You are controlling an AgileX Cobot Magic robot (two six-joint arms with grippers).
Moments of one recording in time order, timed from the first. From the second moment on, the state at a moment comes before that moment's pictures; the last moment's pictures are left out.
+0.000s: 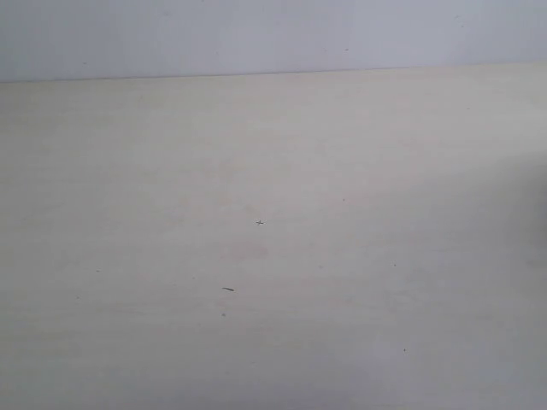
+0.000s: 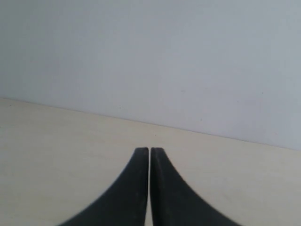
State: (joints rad) left arm 0.08 0.01 0.00 0.05 0.10 -0.25; right arm 0.43 0.00 -0.16 -0.56 0.48 0.49
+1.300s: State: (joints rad) left arm 0.08 0.08 0.00 0.05 0.10 -0.25; right arm 0.03 0.00 0.00 -0.55 0.07 0.64
